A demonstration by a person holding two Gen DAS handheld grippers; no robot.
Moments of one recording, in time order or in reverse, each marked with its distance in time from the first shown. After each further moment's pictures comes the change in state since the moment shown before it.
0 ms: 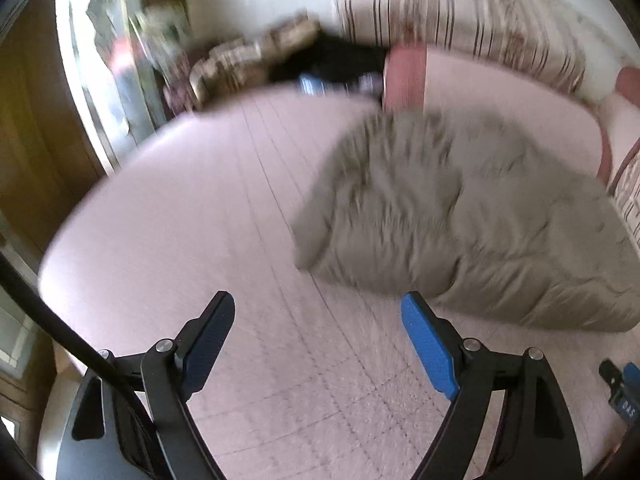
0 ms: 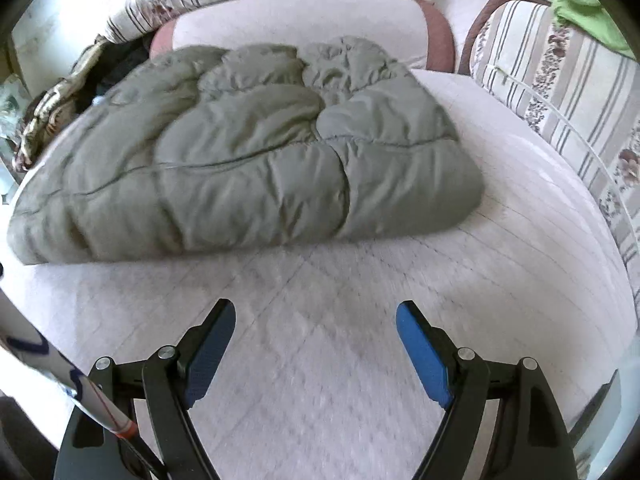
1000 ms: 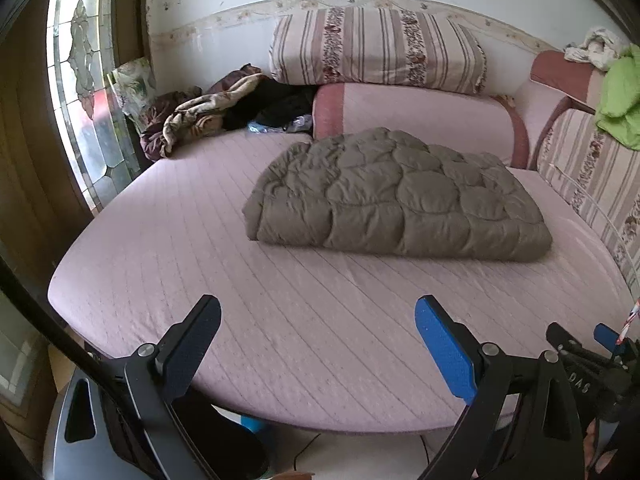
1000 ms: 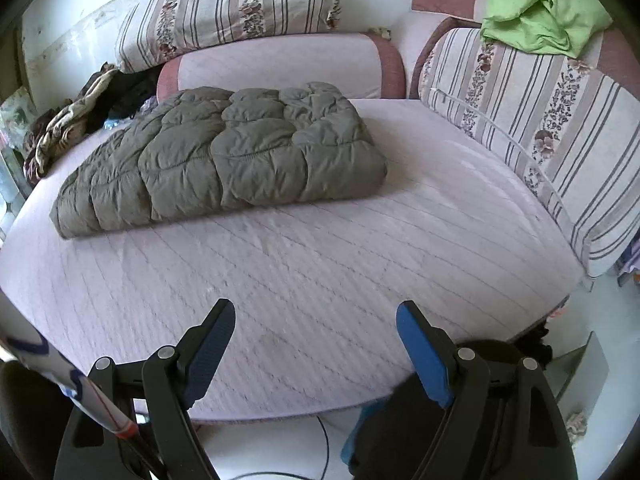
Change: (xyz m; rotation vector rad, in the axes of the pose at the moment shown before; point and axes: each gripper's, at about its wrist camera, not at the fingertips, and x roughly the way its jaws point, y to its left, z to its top) left arm -0.136 -0.031 -0.072 0.130 -0.069 -0.169; right arm -0.123 0.000 -0.082 0.030 -0.107 -0.091
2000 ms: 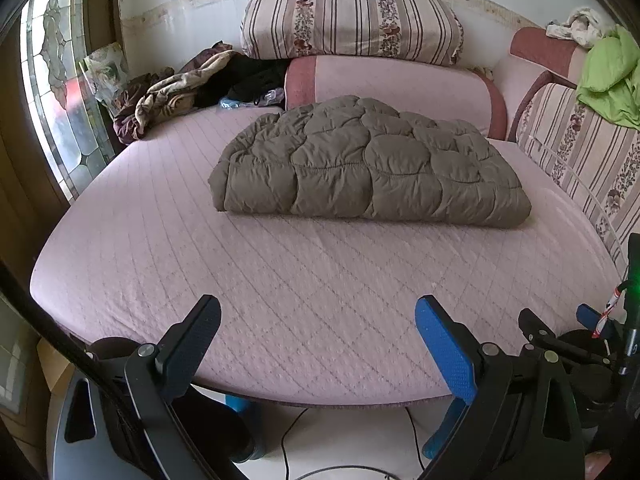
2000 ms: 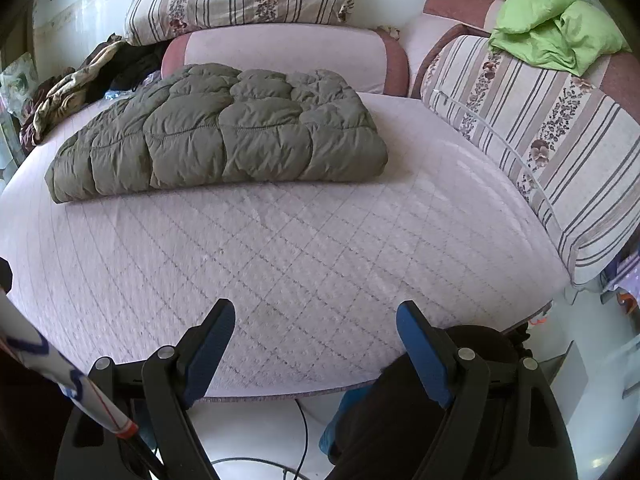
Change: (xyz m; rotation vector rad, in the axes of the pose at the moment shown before) left arm 0.009 -0.015 -0.014 0.030 0.095 -0.082; right arm 0.000 0.012 -0.014 -0.070 0.030 -0.050
